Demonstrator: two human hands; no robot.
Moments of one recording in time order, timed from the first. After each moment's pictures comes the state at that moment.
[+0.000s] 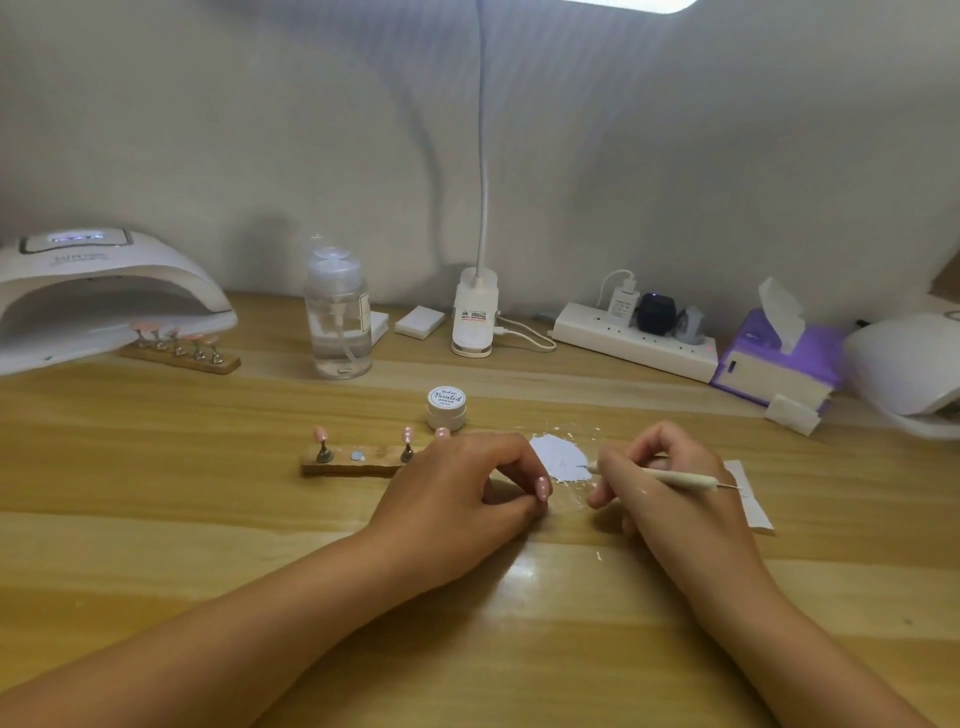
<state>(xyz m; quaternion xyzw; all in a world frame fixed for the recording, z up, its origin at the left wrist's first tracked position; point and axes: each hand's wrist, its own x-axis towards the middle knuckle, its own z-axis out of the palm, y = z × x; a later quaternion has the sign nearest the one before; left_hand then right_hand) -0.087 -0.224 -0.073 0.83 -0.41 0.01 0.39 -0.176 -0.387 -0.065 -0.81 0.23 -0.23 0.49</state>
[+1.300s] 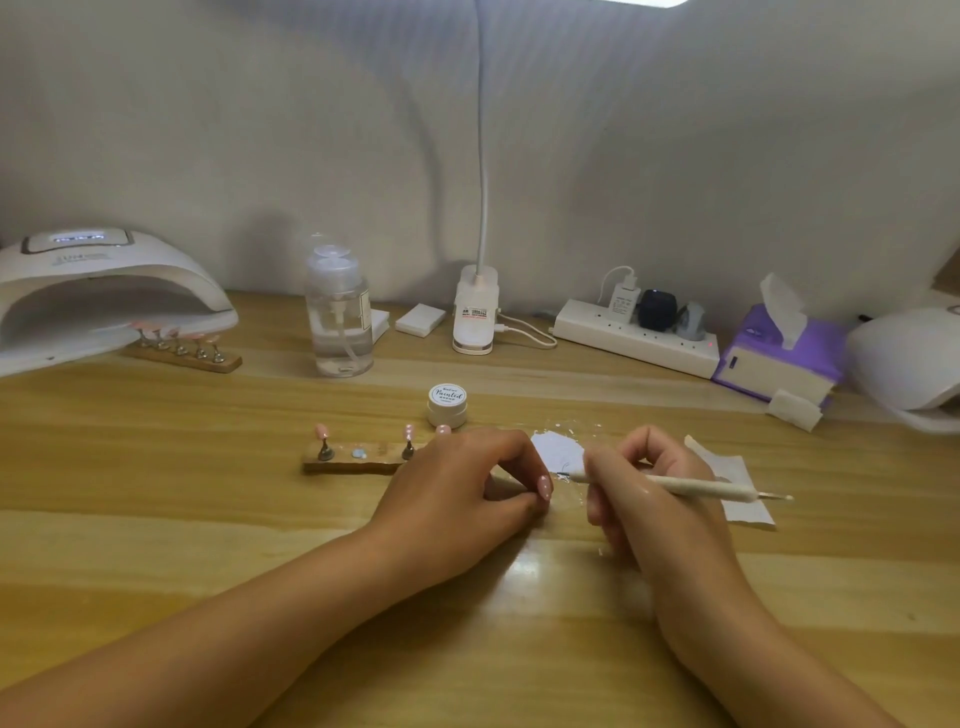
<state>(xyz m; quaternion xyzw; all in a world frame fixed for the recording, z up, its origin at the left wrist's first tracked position) -0.088 -0.224 -0.072 0.83 -0.42 0.02 0.37 -0.179 -0.360 -0.062 -0.68 0.20 -0.24 0.66</state>
